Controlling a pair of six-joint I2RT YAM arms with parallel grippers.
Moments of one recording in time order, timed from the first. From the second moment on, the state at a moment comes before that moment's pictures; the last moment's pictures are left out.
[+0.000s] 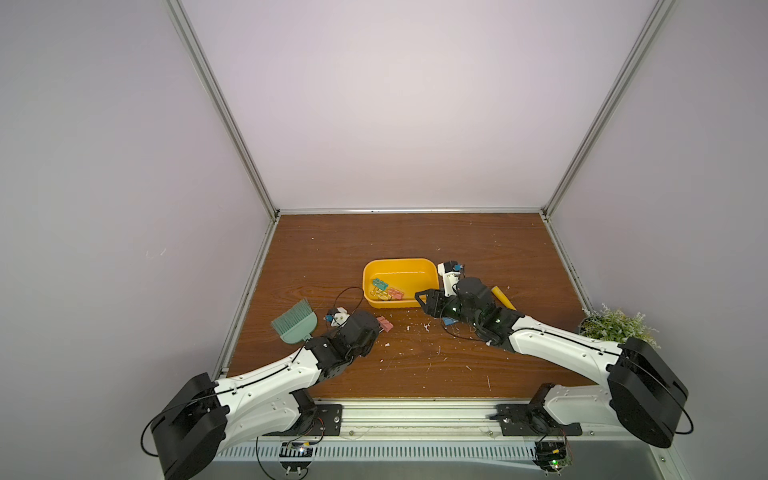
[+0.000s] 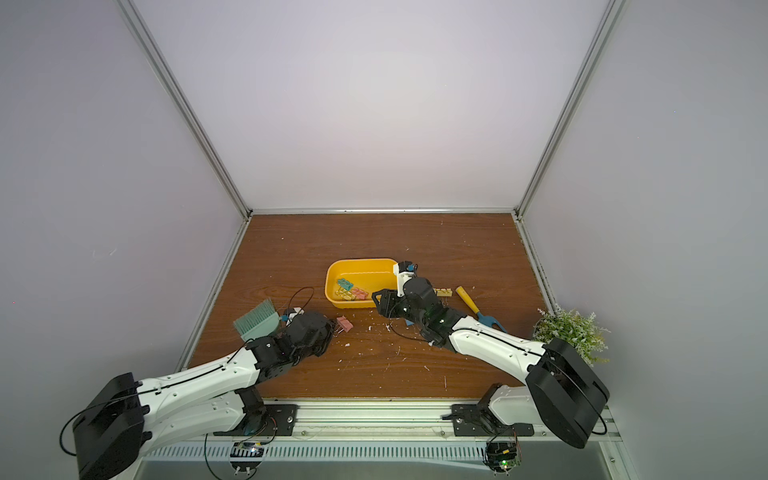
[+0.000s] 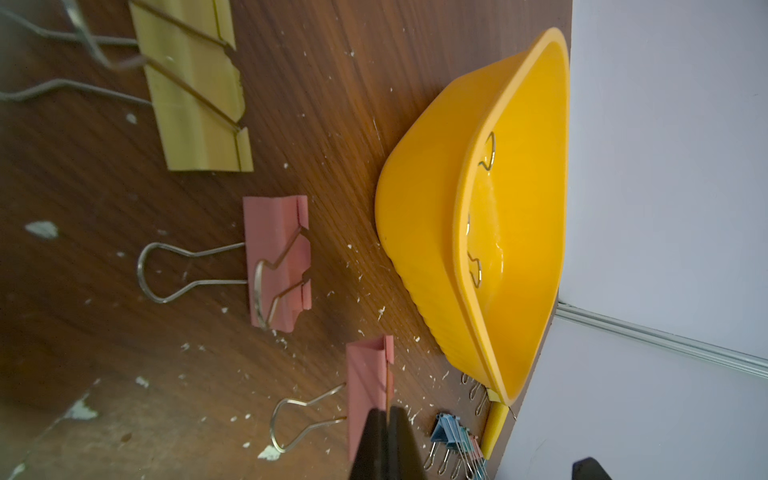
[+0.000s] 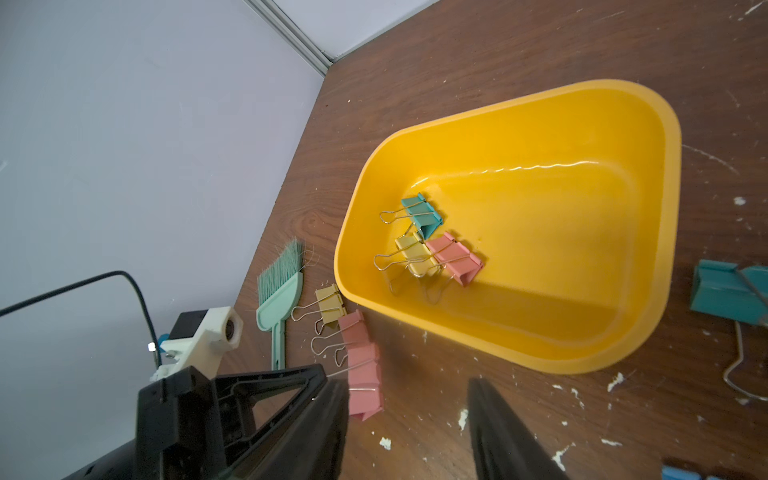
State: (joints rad) left arm -0.84 1.04 0.41 -0.10 -0.32 -1.75; right arm 0.80 1.31 0.69 0.16 -0.05 0.72
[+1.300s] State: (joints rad) left arm -0.85 1.07 0.42 -0.07 -0.42 -1.85; right arm 0.80 1.31 0.72 0.10 -0.05 0.70
